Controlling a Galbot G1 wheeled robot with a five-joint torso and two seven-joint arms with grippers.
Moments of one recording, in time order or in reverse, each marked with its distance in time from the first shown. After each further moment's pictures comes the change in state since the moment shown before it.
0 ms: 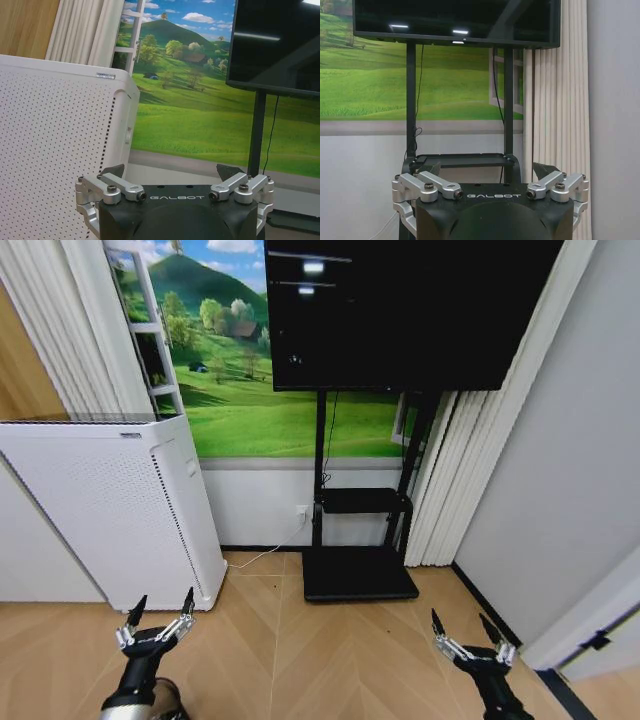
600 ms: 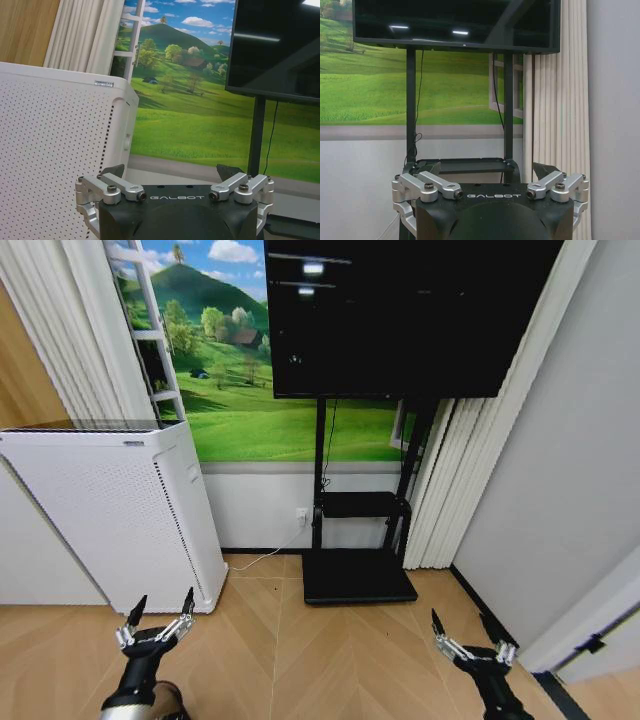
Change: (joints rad) left arm 0.000 0.000 0.000 0.000 0.000 0.000 0.000; right arm 0.000 0.000 0.000 0.000 0.000 0.000 0.000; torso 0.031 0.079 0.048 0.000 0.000
